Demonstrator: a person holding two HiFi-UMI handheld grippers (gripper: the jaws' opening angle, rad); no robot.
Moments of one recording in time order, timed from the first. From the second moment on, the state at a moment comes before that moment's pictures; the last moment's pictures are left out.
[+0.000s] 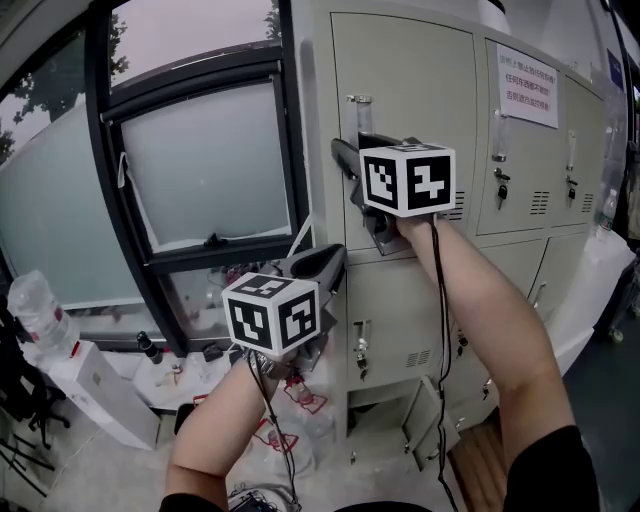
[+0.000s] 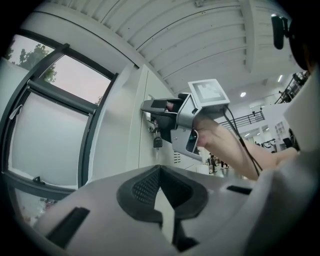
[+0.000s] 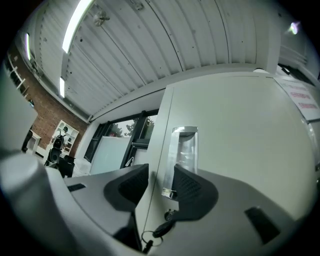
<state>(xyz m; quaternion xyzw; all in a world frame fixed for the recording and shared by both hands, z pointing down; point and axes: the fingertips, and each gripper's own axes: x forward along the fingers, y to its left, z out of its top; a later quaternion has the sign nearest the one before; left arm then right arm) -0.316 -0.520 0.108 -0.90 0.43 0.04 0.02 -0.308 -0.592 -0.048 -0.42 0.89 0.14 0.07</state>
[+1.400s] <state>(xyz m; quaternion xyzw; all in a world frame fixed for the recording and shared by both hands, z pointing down) -0.314 -0.489 0.122 -0.91 0.40 0.04 0.01 -0.291 -0.559 -0.046 -0.48 0.86 0.14 0.07</state>
